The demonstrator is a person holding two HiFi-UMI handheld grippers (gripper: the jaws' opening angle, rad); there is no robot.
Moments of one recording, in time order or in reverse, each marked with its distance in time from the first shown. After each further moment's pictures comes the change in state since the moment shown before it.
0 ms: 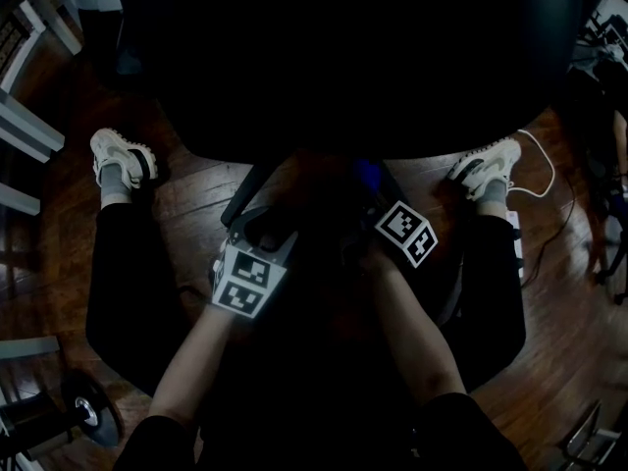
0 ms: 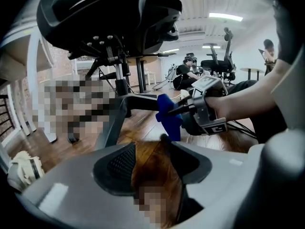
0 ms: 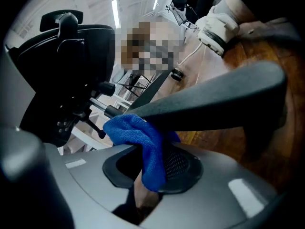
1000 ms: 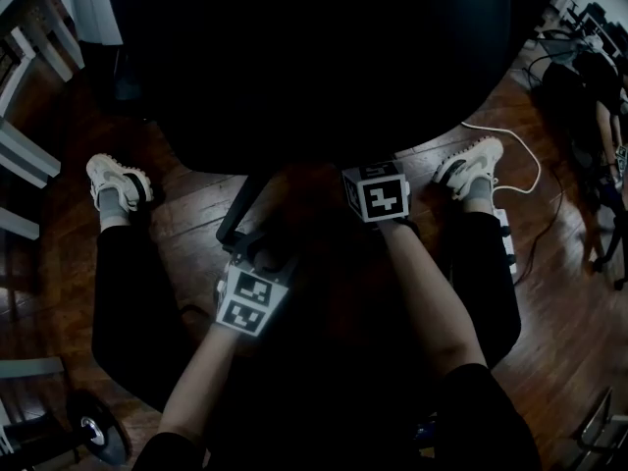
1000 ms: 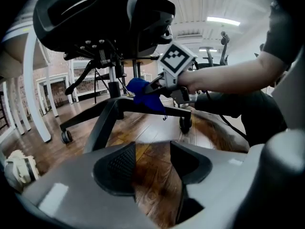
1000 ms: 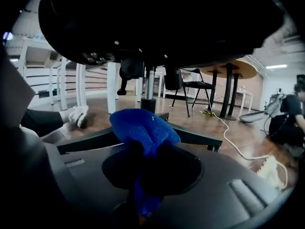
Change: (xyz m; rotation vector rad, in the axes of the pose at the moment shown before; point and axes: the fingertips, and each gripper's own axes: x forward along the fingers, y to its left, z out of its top) left arm -0.008 -0.026 0.007 -0.008 -0.020 -0.048; right arm 0.030 0.115 0.053 -1.249 0.137 -0.115
